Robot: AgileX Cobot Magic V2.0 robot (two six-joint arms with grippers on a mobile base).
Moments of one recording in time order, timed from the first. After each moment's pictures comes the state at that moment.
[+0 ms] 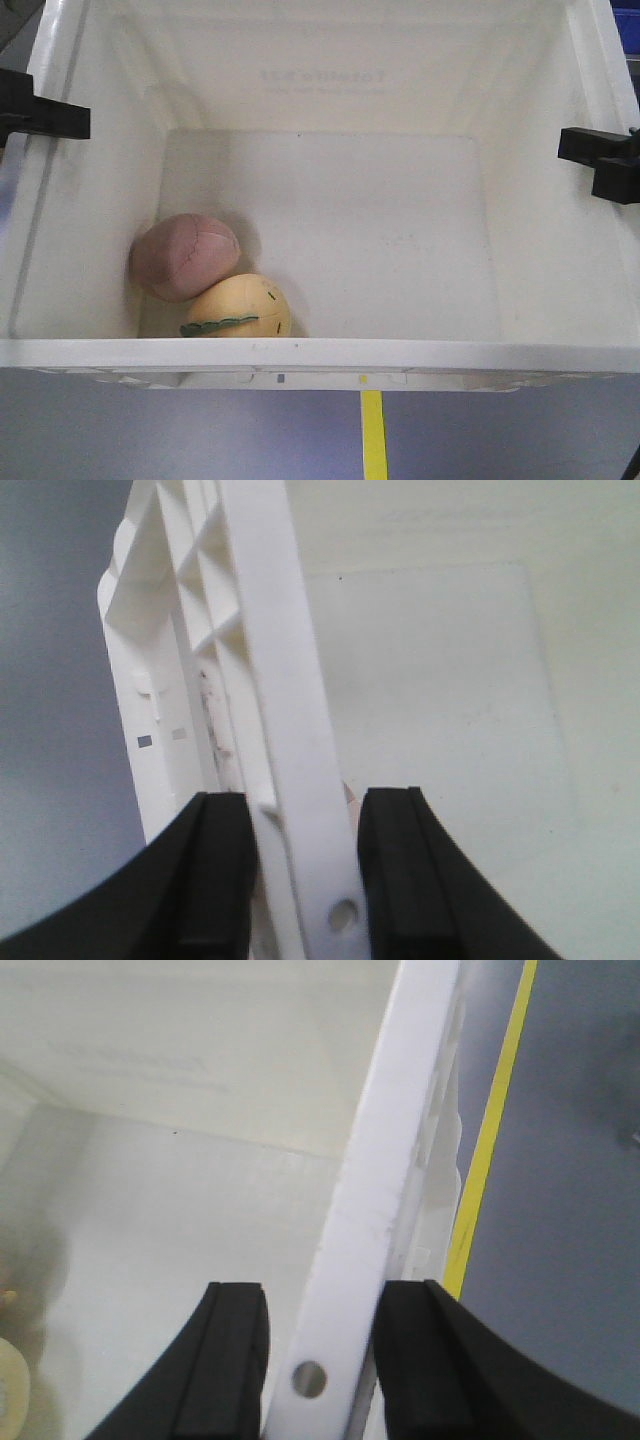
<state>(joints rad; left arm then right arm) -0.14 1.07 -1.23 -0.49 1.05 0.10 0.09 0.87 -0.91 0.51 0.70 -0.39</state>
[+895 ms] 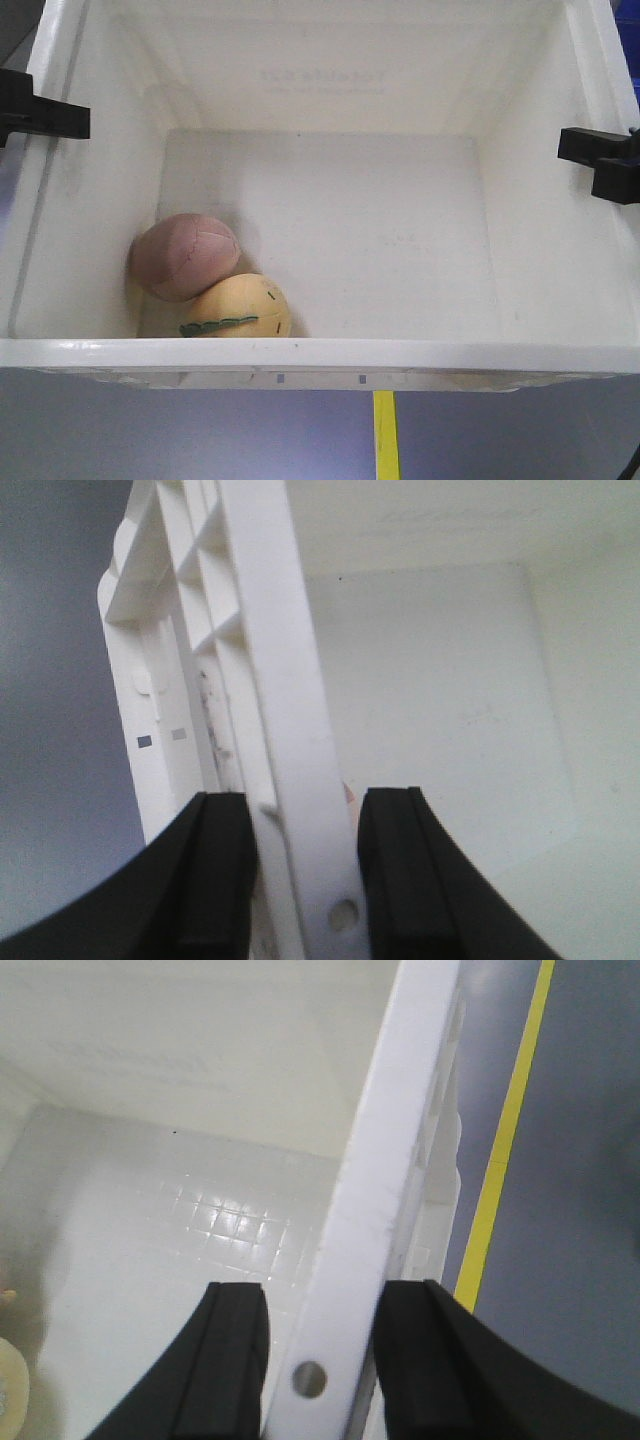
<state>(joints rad) -0.14 1.07 -1.23 -0.49 1.05 0.10 0.09 0.87 -0.91 0.51 0.70 -0.39</state>
